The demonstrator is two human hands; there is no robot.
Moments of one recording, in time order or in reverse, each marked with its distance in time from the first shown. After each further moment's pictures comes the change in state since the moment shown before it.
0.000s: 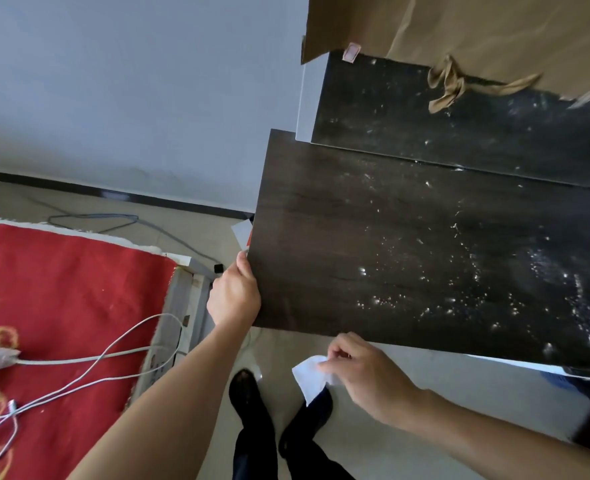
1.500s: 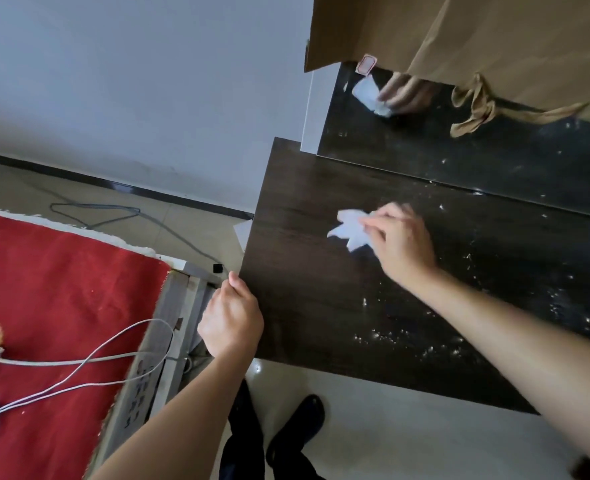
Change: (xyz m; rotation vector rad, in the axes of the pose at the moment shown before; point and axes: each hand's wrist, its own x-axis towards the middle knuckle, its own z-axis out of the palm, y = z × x) left_hand 0.000 0.014 0.019 0.087 0.144 -0.105; right_hand 0.147 0.117 -0.109 -0.199 0.422 0.300
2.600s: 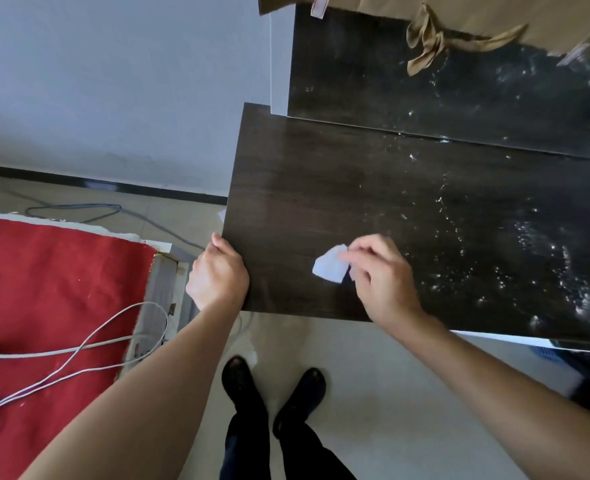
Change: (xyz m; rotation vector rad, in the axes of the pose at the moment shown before) left_hand -0.001 -0.007 0.002 0.014 0.018 0.060; right_hand -0.133 -0.041 -0.006 0.233 0.136 -0.016
